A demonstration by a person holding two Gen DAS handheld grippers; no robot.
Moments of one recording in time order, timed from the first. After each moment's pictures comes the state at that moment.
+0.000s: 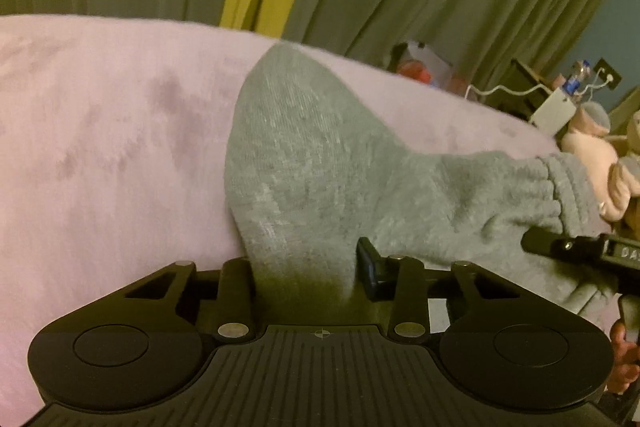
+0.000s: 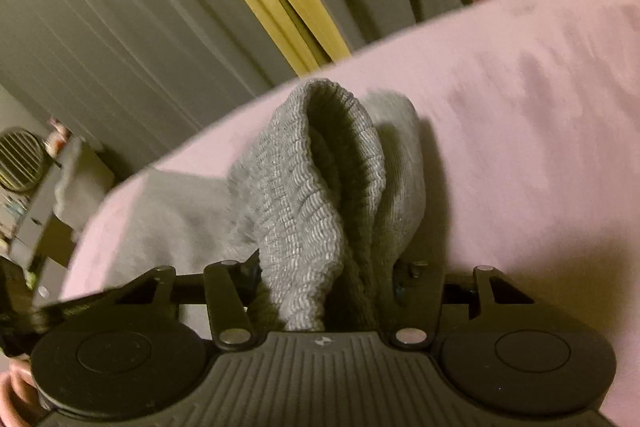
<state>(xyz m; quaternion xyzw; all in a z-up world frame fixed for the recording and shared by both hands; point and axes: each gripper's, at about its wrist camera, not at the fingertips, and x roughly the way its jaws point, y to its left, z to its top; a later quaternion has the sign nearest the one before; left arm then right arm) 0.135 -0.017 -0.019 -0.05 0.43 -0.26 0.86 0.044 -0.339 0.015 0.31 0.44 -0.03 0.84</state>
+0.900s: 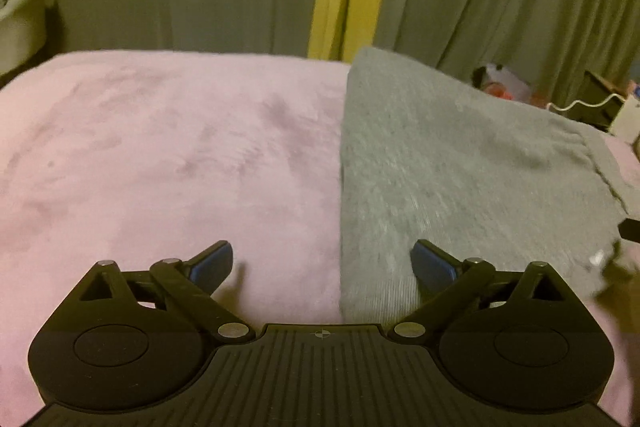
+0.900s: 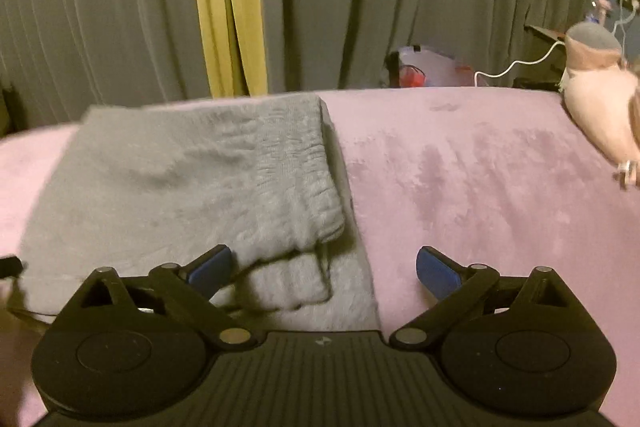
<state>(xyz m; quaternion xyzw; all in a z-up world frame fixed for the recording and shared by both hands) 0.101 0.004 -0.021 0.01 0.38 -0.14 0.91 0.030 -0.327 0.028 0.10 0.44 -0.16 0.88</state>
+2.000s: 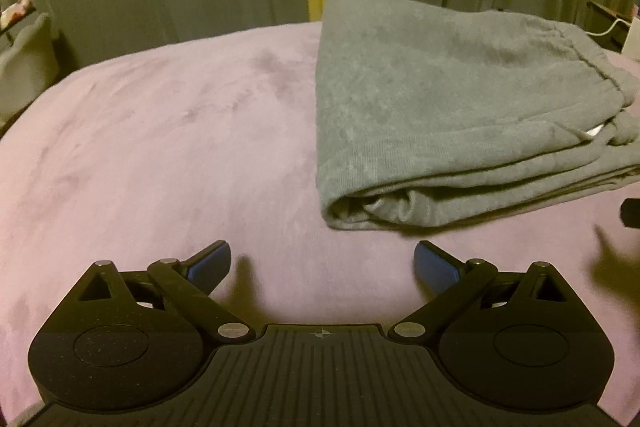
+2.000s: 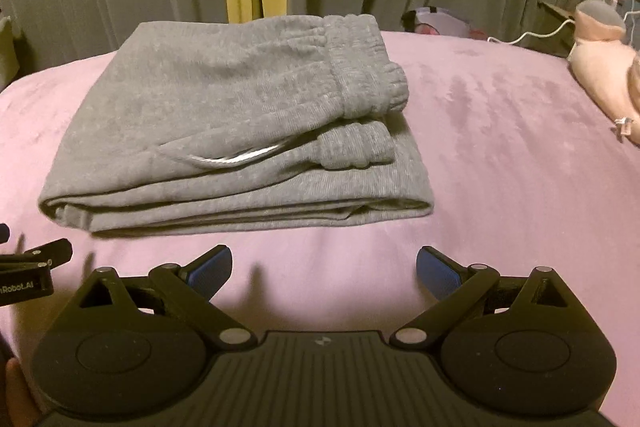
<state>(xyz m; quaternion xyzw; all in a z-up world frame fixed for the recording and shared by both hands) 0.043 -0.026 -0.046 0.11 0.39 -0.10 0.91 -0.009 -0.247 0.028 0.06 0.51 -0.14 0.84</state>
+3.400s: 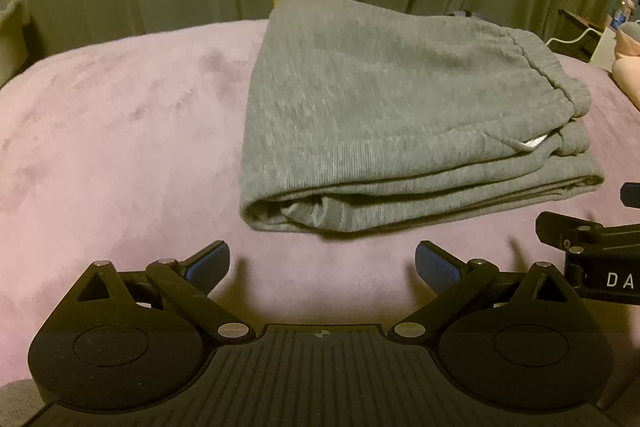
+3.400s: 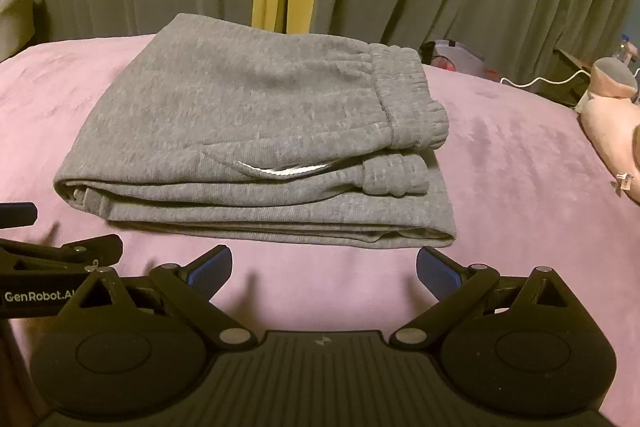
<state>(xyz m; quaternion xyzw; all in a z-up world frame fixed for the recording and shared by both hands) 0.038 -0.051 -0.040 0.07 0.42 -0.15 0.89 -0.001 -0.216 0.031 -0.01 0.51 -0.12 0.85</state>
